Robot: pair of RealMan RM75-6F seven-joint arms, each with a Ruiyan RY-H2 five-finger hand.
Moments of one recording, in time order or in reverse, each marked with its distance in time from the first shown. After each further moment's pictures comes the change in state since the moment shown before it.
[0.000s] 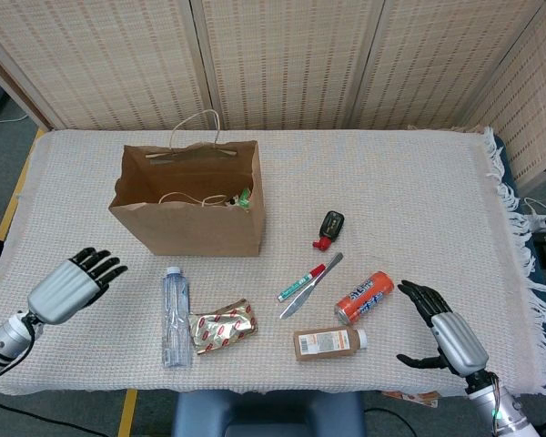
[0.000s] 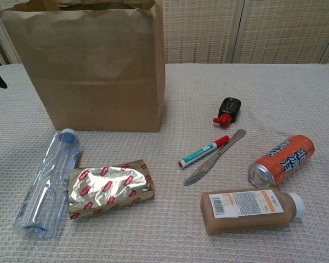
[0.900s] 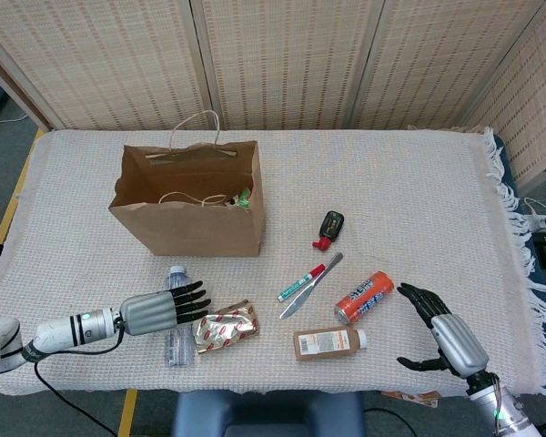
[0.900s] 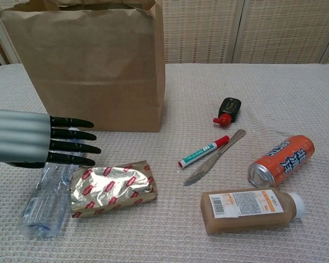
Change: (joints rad) left arm -0.328 -0.144 0.157 0.034 0.211 -0.310 0.239; right arm 0.009 0.026 -0.010 -0.018 0.008 -0.029 0.031
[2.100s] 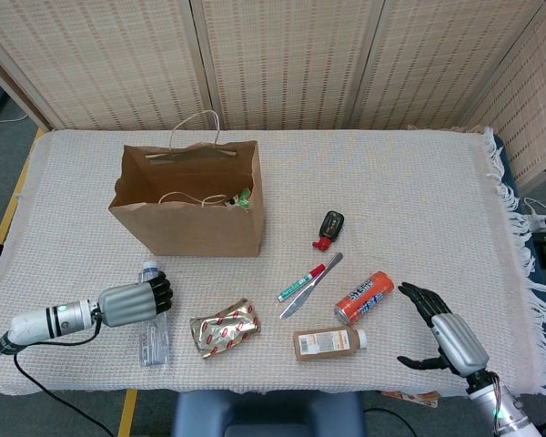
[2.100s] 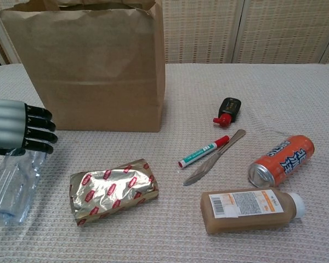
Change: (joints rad) left arm 0.044 -0.031 0.110 0.274 -0.097 0.193 -0.120; right arm -0.001 0.001 0.003 -0.009 0.015 -0.010 -0.004
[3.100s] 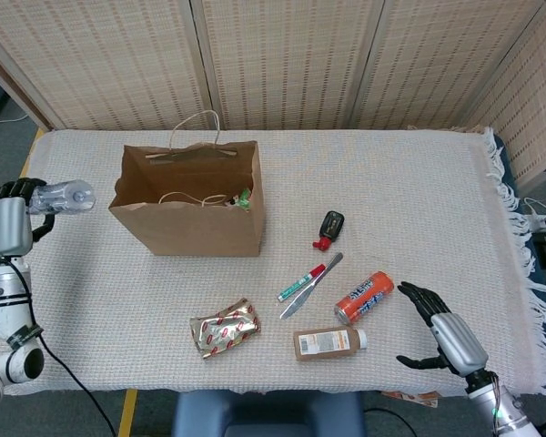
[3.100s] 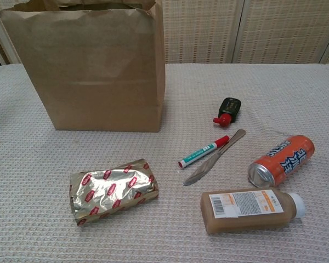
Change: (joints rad) left arm 0.248 -0.009 -0.710 -0.459 -0.979 -0.169 -0.027; right arm 0.001 -0.003 0.005 0.000 0.001 -0.002 0.002
